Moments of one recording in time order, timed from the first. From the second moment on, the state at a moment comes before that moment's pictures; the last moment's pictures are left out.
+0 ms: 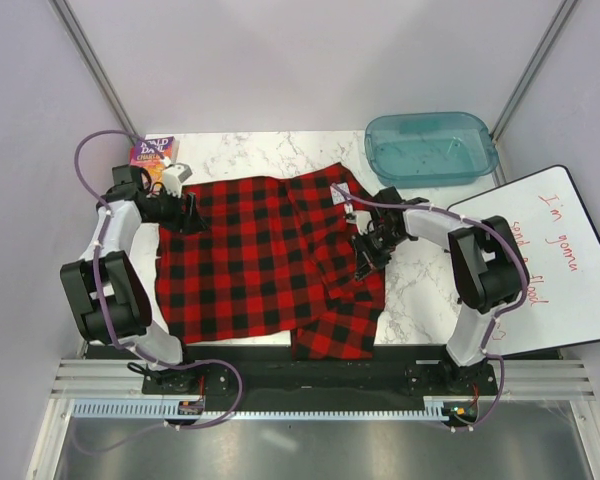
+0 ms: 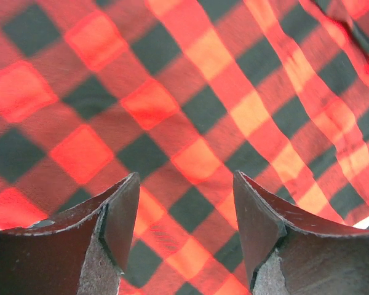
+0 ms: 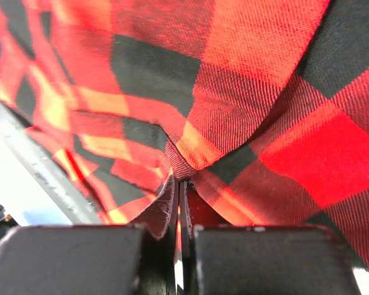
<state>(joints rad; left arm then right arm) 0.25 1.59 1.17 -0.69 0.70 0.55 0.35 1.84 1.12 -0.69 -0.61 -0.14</state>
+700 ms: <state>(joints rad) 0.29 1.89 1.61 -0.44 0.61 0.50 0.31 2.04 2.12 -0.23 -0.62 0.21</state>
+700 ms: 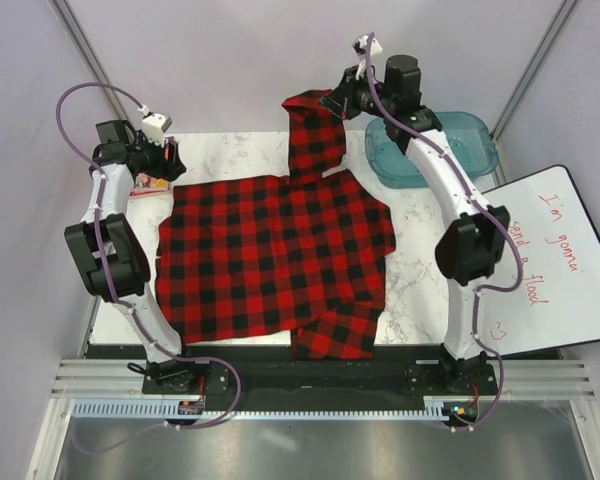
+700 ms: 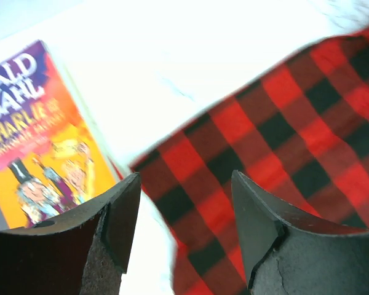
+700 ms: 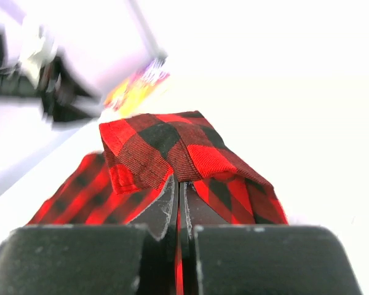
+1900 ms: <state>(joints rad) 0.23 2.41 2.04 -0.65 0.32 0.99 0.39 2.35 2.36 0.32 -0.28 0.17</state>
